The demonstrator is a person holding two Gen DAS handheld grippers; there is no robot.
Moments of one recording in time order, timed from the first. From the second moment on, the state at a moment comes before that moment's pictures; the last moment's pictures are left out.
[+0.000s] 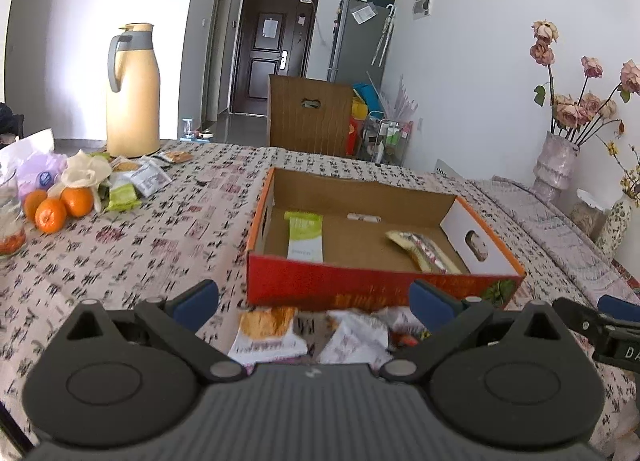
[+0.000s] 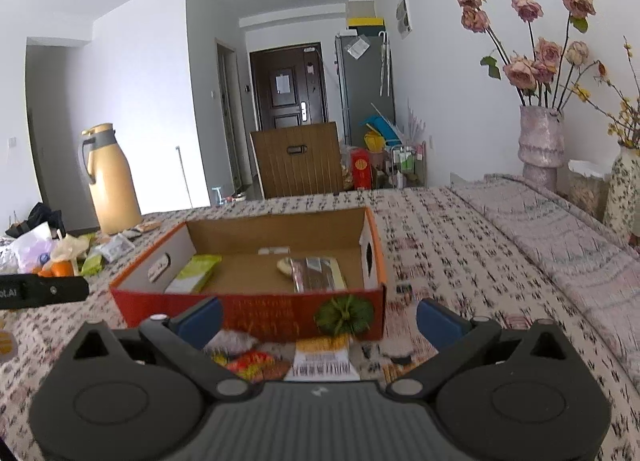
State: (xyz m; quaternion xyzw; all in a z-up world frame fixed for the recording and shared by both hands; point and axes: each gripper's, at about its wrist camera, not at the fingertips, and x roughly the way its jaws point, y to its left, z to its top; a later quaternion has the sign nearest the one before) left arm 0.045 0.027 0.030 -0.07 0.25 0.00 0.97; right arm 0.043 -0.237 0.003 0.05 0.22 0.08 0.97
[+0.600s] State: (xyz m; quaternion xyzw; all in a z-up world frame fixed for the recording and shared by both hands) left arm -0.011 0.022 -0.009 -0.05 0.28 0.00 0.96; right arm -0.027 -0.211 -0.047 0.01 0.25 0.13 0.96
